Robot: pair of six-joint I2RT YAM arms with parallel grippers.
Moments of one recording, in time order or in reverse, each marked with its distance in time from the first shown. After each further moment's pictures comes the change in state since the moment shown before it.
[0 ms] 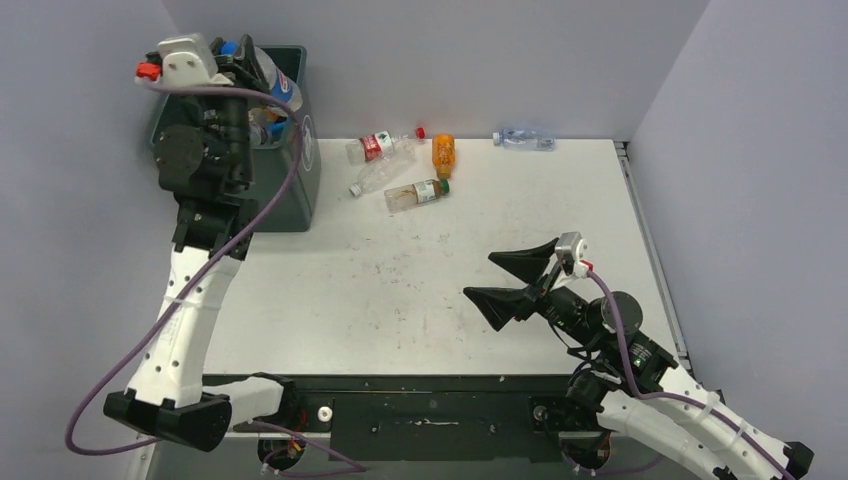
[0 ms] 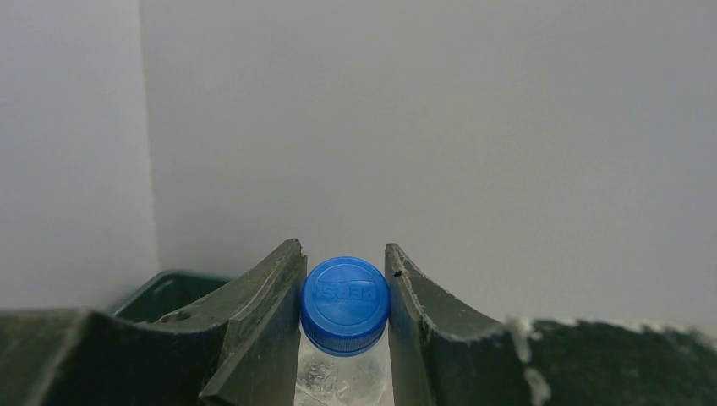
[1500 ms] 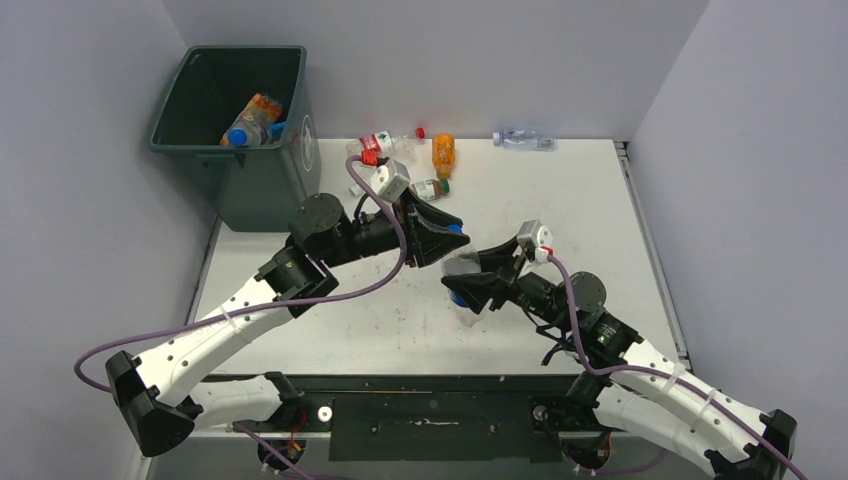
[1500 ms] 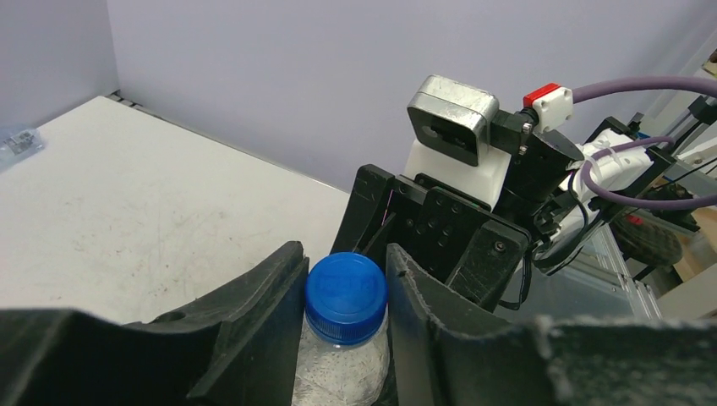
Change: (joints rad) left arm -0.578 -0.051 -0.446 -0.083 0.741 -0.375; right arm -0.023 0.213 -0.017 0.204 -0.122 -0.006
